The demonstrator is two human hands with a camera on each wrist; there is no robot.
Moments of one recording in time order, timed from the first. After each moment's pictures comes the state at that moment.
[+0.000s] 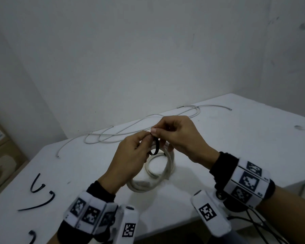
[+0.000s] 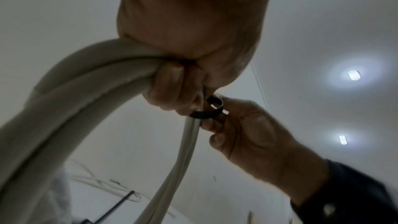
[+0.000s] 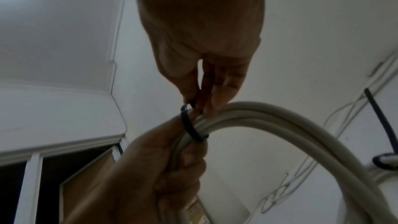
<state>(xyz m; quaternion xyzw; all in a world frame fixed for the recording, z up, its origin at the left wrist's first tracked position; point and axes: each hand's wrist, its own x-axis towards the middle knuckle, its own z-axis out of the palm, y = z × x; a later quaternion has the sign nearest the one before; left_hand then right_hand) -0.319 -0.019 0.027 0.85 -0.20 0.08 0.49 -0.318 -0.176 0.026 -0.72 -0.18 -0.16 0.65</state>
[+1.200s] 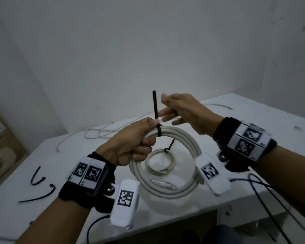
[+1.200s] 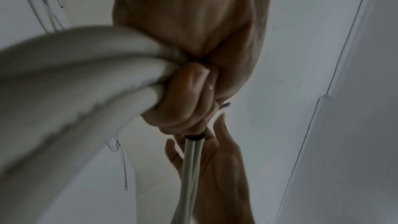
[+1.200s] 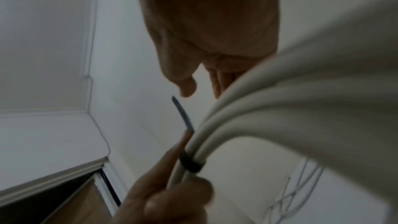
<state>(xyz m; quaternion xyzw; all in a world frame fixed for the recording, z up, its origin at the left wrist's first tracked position) -0.301 -0.022 0.059 0.71 -0.11 -0.24 0.65 -0.295 -0.198 0.068 -0.76 -0.10 -0.05 0.64</state>
